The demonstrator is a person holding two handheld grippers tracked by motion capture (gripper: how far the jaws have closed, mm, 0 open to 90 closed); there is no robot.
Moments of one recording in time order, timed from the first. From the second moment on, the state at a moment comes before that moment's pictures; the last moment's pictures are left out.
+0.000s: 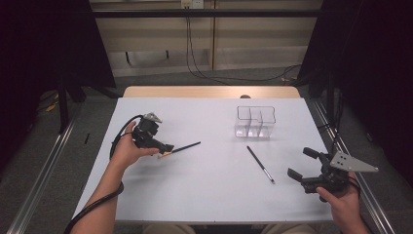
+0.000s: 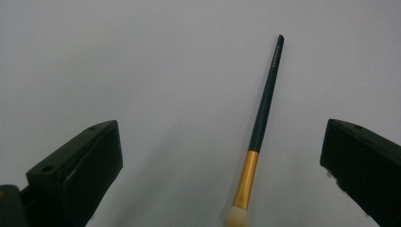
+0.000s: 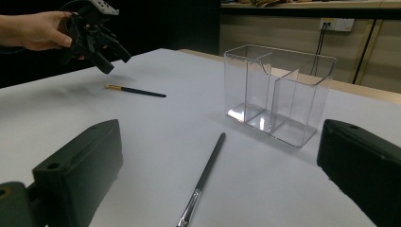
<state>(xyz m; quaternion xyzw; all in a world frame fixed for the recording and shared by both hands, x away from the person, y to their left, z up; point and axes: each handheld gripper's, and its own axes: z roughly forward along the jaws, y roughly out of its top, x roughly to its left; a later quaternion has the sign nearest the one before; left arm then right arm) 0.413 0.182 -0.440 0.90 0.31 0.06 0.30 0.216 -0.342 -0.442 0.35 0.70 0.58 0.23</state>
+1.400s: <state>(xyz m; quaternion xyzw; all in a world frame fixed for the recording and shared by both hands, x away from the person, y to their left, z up) 0.419 0.137 -0.445 0.98 0.19 0.00 0.10 0.216 -0.345 -0.441 0.35 0.70 0.58 0.23</state>
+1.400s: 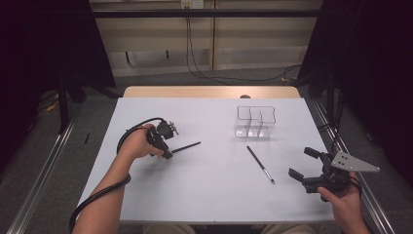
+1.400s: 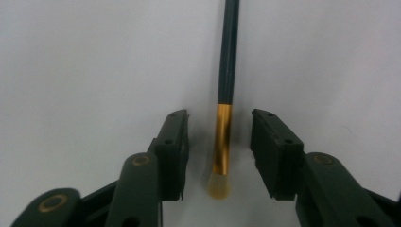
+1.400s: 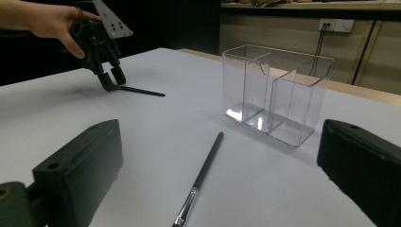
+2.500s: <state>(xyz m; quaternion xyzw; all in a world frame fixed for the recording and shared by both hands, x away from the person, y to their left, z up) 0.415 0.118 -0.443 0.98 0.21 -0.01 0.05 0.217 -0.345 -0.441 0.35 0.71 0.57 0.23</state>
